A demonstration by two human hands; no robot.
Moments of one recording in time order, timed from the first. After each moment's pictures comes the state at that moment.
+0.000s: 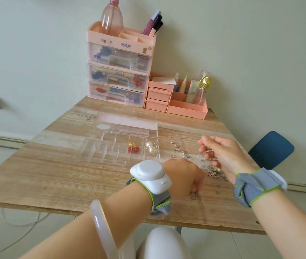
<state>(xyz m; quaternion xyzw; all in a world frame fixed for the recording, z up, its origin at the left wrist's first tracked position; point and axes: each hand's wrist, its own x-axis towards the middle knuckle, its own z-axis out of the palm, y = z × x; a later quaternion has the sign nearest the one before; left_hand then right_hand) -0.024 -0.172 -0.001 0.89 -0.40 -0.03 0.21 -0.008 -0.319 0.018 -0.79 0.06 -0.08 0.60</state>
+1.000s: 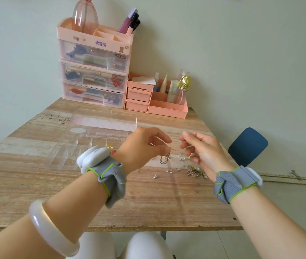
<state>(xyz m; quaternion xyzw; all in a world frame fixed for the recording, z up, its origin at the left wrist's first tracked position) 0.005 -0.150 0.021 0.79 -0.22 -0.03 0.58 -0.007 -0.329 0.019 -0.77 0.03 -0.08 0.64</state>
